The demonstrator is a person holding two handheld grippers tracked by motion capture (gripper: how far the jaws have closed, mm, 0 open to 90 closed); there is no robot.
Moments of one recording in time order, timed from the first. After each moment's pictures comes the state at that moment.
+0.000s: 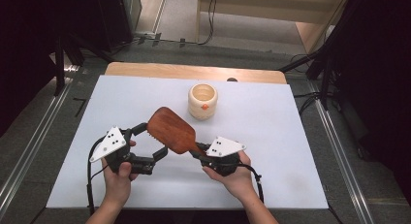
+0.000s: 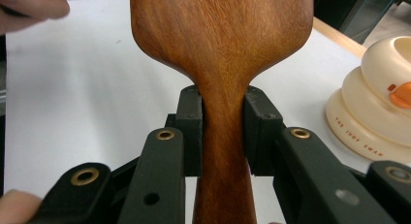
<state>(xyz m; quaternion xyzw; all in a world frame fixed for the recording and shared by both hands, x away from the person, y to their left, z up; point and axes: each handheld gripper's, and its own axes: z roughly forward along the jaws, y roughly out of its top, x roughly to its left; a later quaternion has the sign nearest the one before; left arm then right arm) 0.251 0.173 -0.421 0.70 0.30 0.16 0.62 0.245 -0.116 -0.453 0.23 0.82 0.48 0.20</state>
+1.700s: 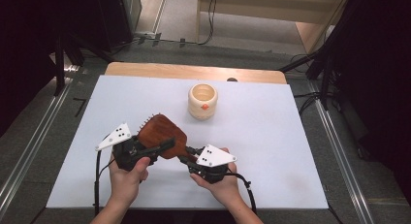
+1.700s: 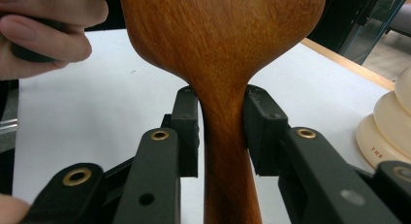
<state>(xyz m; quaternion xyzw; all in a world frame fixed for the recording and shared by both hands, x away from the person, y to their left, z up) 0.262 0.164 -0.425 0.70 0.30 0.04 0.65 0.232 -0.087 -0.470 0.23 0.79 0.53 0.21</state>
